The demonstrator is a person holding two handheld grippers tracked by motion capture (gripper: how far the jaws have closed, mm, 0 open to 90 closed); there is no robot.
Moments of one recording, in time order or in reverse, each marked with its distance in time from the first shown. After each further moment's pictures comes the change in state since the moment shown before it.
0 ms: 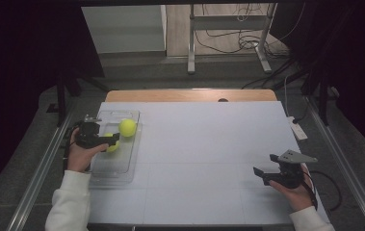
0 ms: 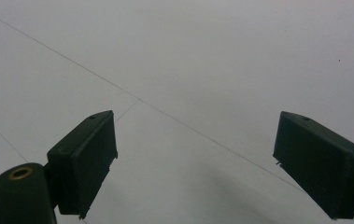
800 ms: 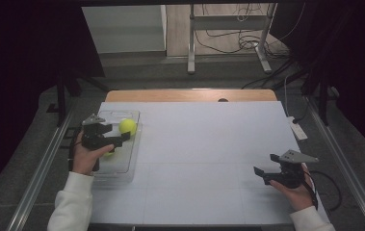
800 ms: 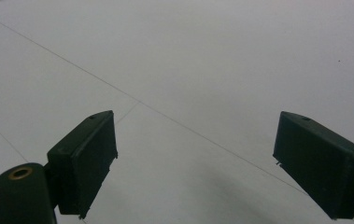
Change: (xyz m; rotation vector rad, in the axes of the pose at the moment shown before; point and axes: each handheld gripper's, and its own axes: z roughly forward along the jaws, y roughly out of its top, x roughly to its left) left arm -0.026 0.001 -0.011 -0.132 -0.230 0.034; right arm -0.002 0.000 -0.001 -0.014 0.008 0.012
